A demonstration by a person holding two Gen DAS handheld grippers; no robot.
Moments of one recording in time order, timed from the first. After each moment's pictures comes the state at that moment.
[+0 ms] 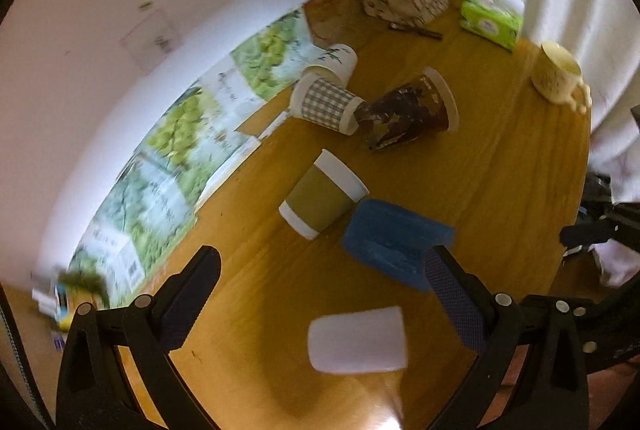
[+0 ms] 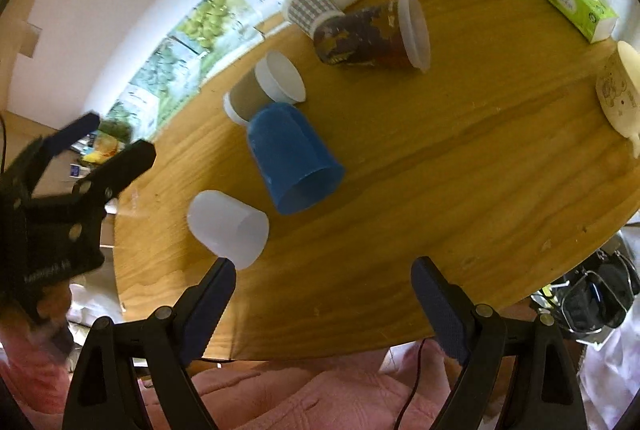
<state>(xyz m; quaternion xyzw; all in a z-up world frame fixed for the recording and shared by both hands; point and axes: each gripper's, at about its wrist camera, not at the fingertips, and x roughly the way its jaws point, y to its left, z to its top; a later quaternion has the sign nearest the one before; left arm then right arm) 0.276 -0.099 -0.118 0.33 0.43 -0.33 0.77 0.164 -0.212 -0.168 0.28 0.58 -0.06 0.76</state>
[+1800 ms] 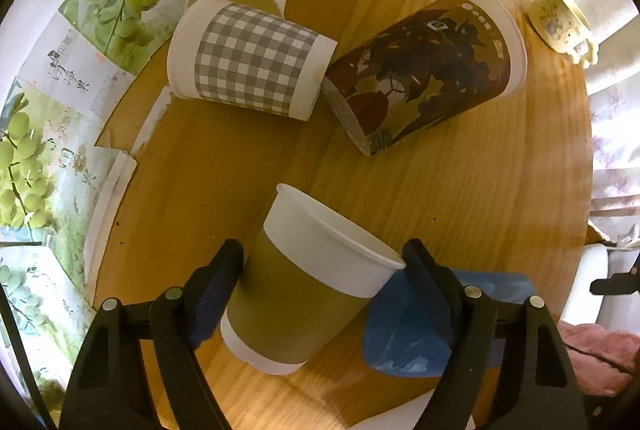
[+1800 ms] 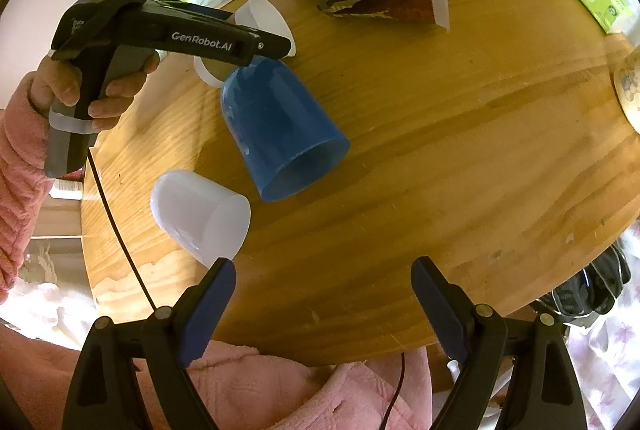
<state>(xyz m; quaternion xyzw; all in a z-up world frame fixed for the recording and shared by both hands) 0.382 -0.186 -0.249 0.35 0.55 -0.45 0.61 0.192 -0.187 -0.206 0.26 0.63 -0.08 0.73</state>
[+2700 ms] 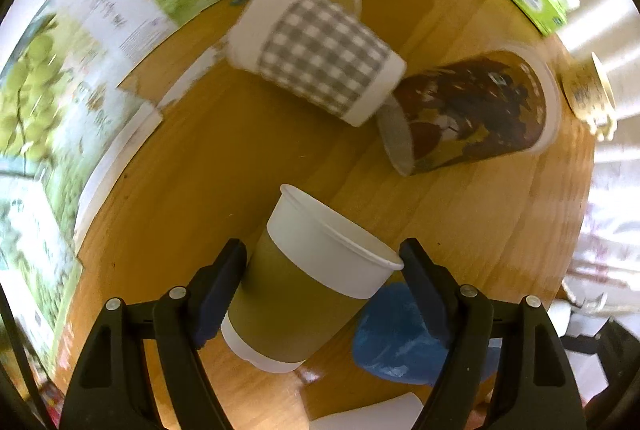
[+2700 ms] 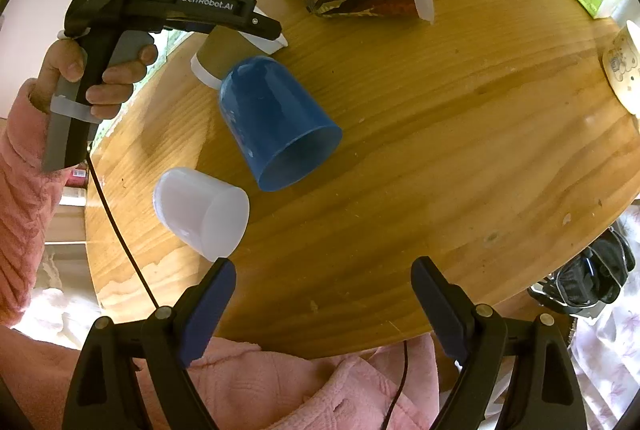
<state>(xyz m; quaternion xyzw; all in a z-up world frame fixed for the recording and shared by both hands) 0.442 -0.172 -0.246 0.26 0.63 -0.37 0.63 0.178 -0.188 -0.201 0.27 0.62 -0.09 0.73</state>
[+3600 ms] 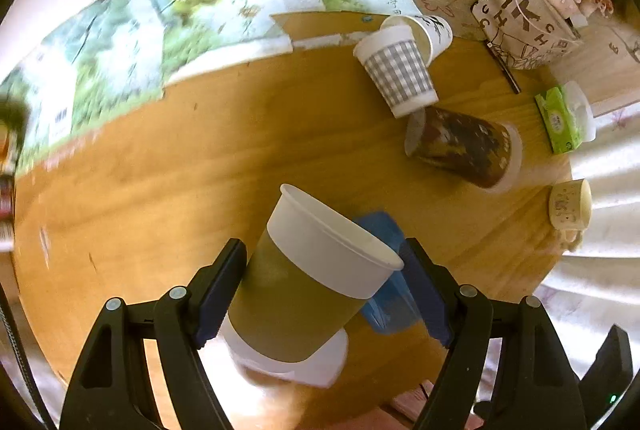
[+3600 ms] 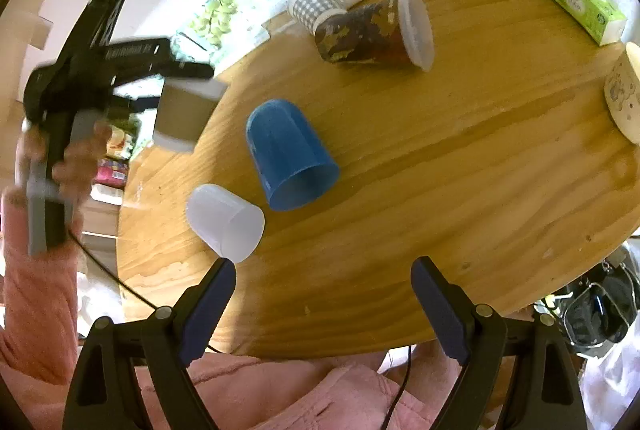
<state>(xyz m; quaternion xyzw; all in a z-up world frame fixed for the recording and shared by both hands) 0.385 -0.060 -0.166 0.05 0.66 -0.20 0.72 0.151 -0.229 -0.170 0.28 0.56 -0.02 0.78</state>
